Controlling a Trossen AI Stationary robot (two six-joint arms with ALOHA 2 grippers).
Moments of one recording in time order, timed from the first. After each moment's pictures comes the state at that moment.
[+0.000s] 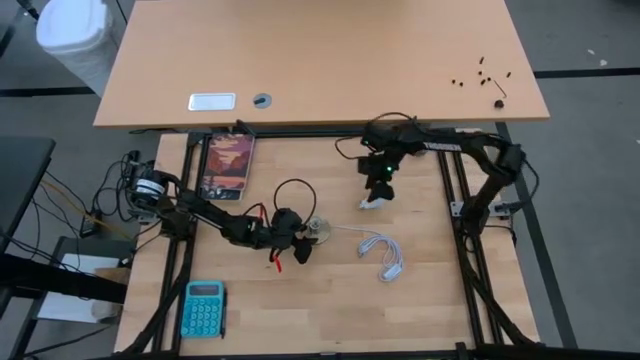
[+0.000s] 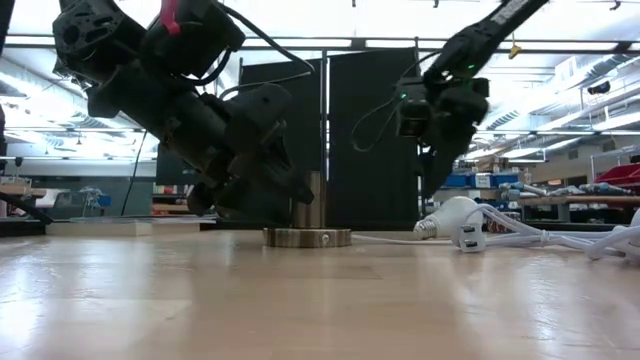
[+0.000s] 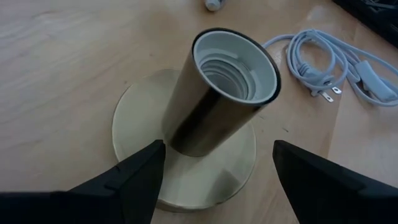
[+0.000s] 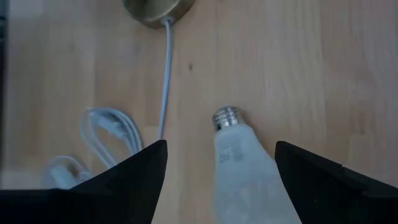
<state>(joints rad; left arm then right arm) -0.21 1.72 0.66 0.42 -0.43 -0.80 -0.57 1.66 1.07 -0.79 -0.57 -0.41</state>
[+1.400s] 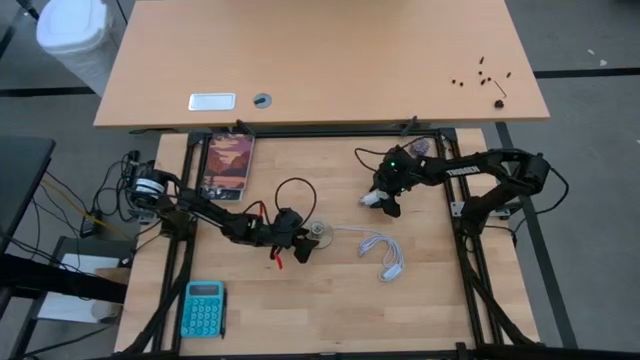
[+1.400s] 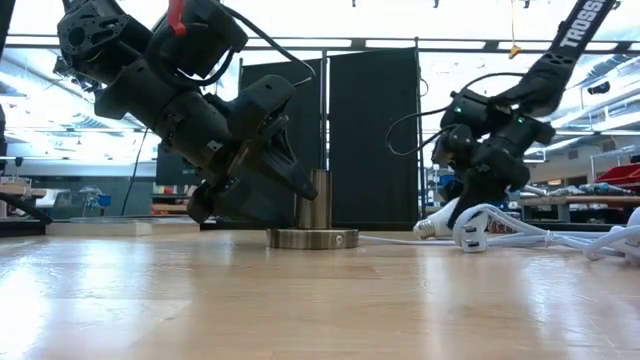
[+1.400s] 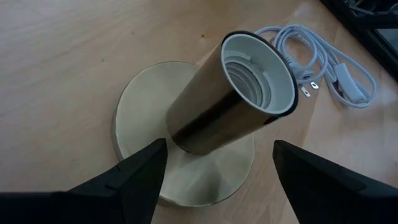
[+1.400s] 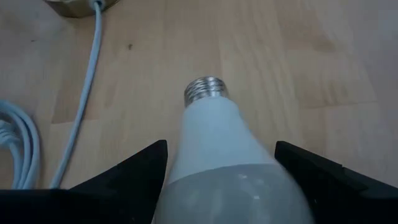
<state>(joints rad) -0.20 1.72 0.66 0.43 -0.32 -0.89 -0.58 1.49 0.49 0.03 -0.46 -0.31</state>
